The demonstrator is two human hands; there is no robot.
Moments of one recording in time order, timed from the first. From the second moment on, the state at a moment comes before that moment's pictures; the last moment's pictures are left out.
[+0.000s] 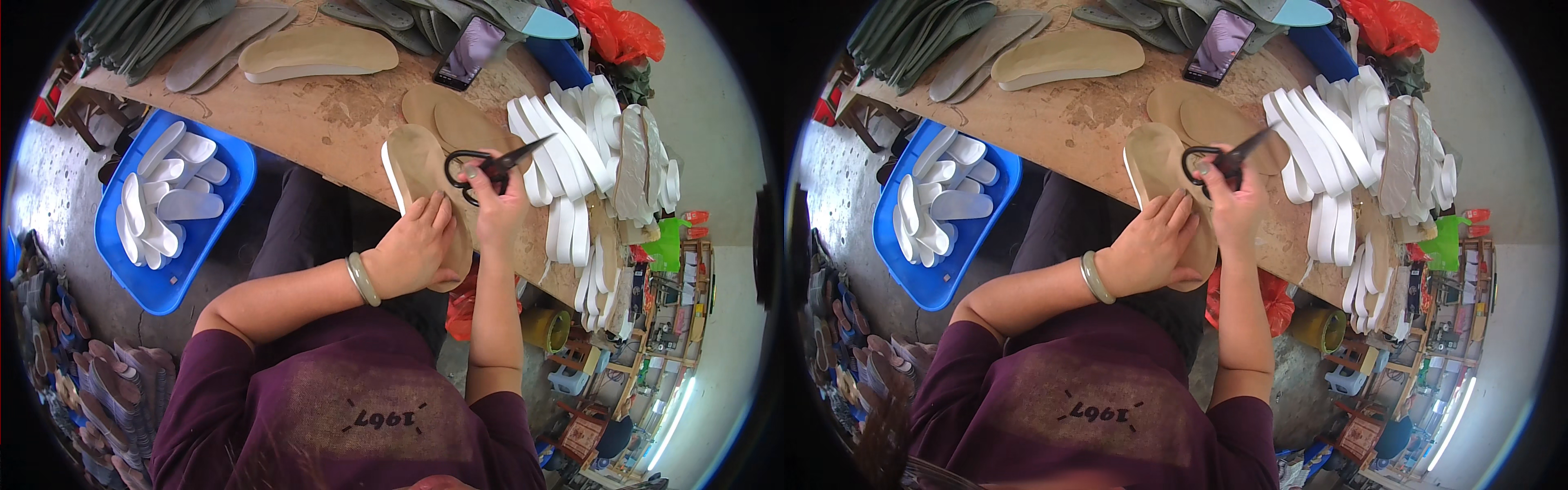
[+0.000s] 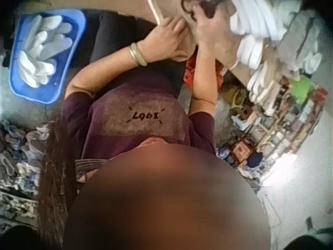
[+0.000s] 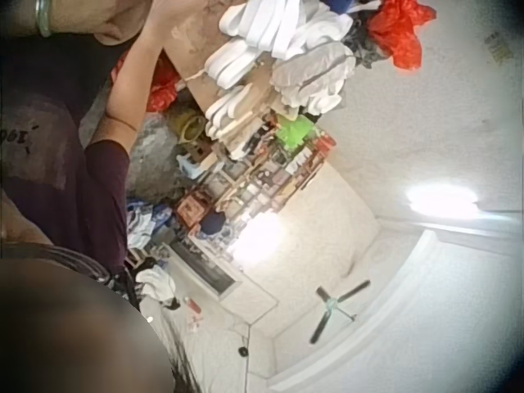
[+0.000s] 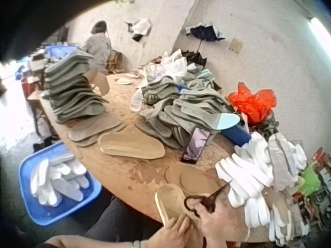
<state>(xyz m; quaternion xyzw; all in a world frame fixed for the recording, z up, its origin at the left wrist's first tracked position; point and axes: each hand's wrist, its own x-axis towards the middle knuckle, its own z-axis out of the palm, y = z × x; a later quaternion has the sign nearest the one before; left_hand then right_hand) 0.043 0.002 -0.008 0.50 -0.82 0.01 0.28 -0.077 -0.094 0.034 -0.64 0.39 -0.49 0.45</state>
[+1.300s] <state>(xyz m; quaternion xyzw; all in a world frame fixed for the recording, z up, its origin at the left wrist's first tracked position) 0.091 0.011 0.024 0.48 -0.82 -0.08 0.30 -0.066 -0.089 0.022 -0.63 0.35 -0.52 0.46</state>
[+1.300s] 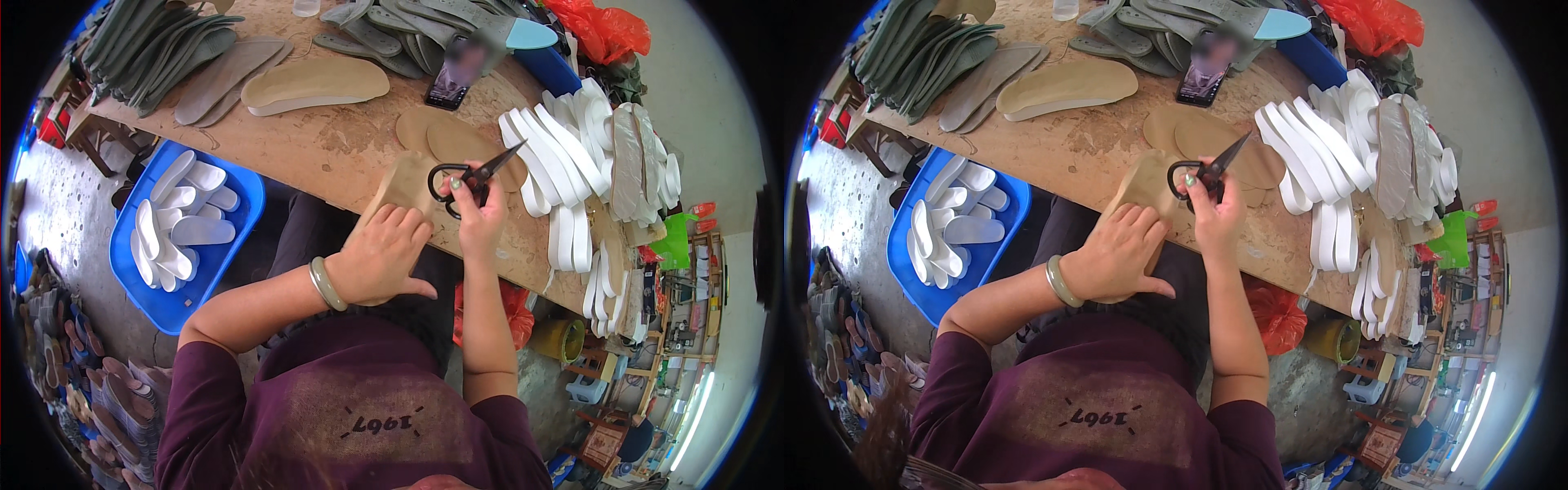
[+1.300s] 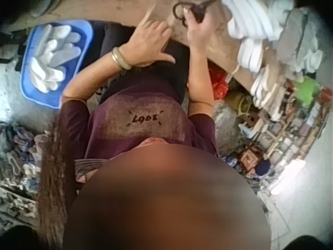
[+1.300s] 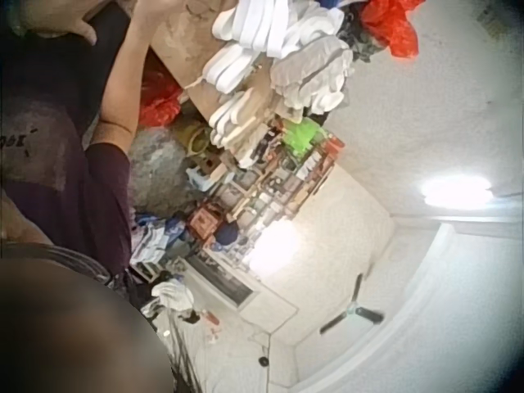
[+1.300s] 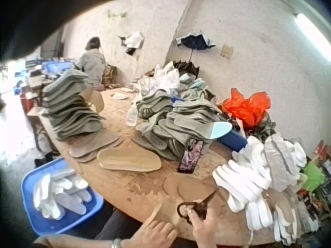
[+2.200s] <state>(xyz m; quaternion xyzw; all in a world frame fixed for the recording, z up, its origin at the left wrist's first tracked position) 0.064 0.007 -0.011 0.54 -0.77 0.02 0.33 -0.169 -0.078 -0.017 -0.54 0.46 -0.50 0.50</state>
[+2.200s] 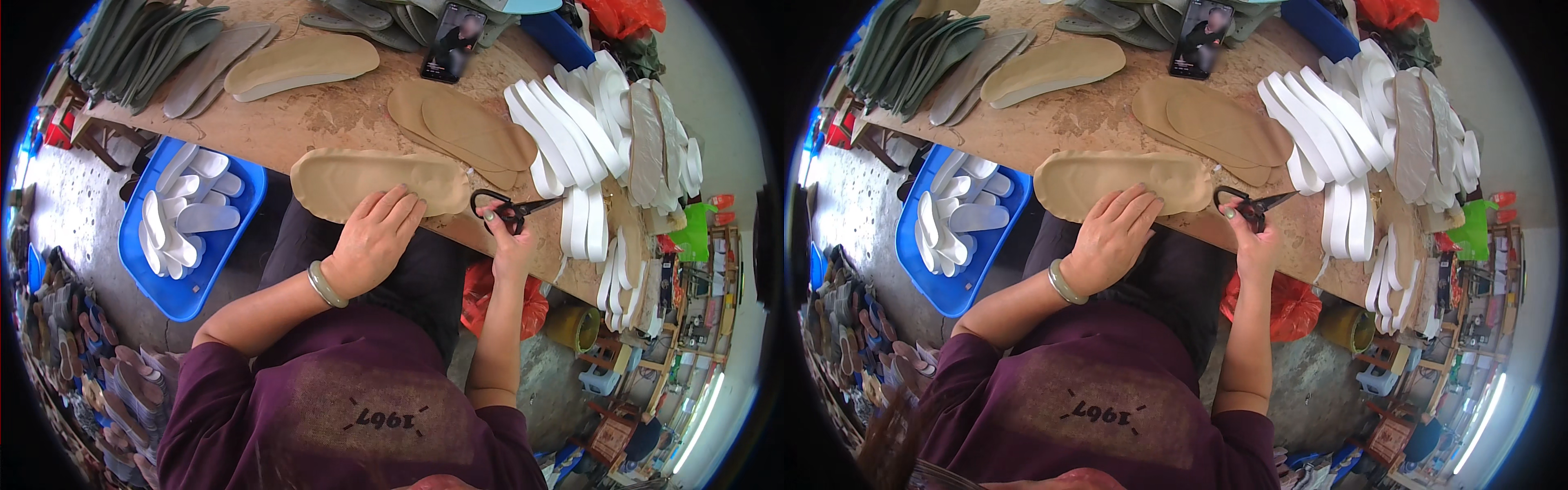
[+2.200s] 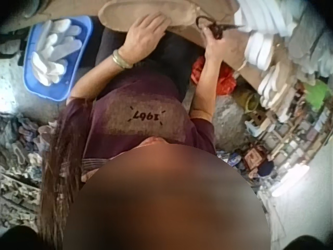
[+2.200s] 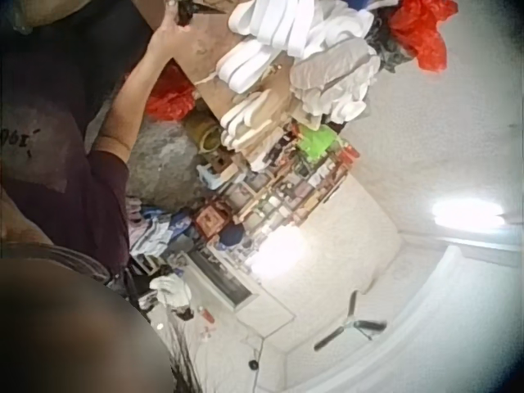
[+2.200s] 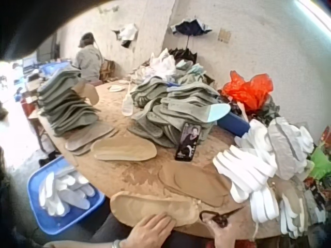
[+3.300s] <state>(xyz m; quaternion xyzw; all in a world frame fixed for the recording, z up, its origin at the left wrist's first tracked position) 0.074 0.006 -0.025 0.51 -0.77 0.05 0.37 -0.101 -0.104 0.037 -0.89 0.27 -0.23 0.28</state>
